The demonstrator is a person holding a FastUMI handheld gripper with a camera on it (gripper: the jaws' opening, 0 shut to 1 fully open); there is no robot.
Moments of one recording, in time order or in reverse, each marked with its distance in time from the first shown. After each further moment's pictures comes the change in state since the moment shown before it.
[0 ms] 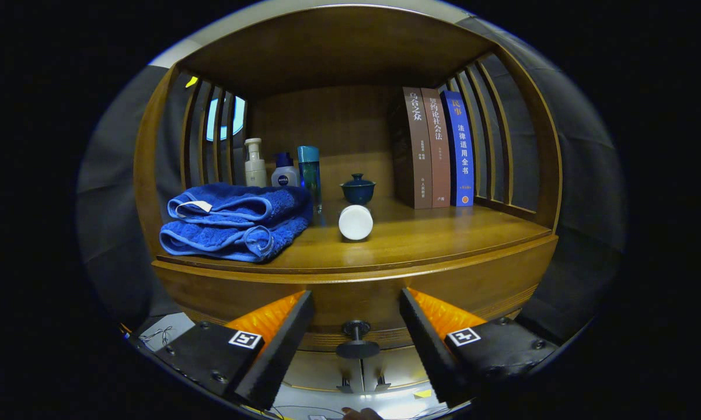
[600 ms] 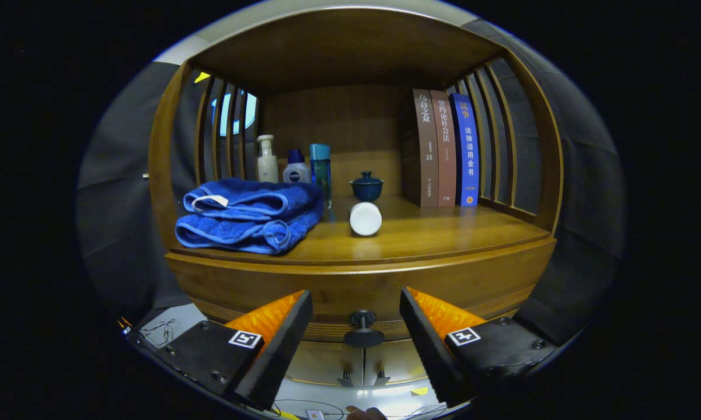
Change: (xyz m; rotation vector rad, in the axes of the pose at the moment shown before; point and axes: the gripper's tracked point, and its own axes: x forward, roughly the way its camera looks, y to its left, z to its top) arm -0.025 0.008 0.011 -0.022 0.005 0.039
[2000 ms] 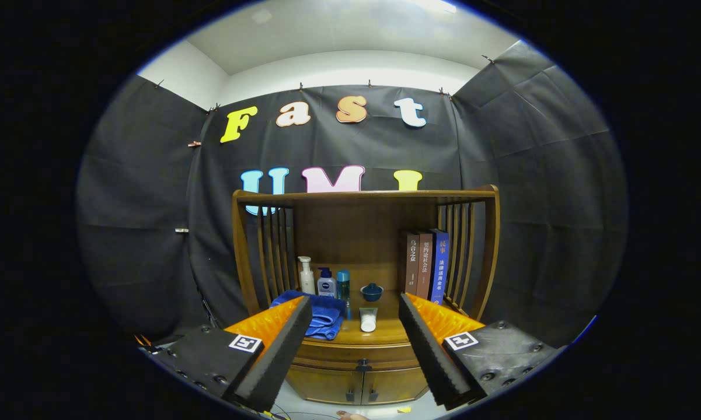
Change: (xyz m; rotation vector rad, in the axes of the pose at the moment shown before) arm -0.208 0.019 0.230 -0.047 -0.264 0.050
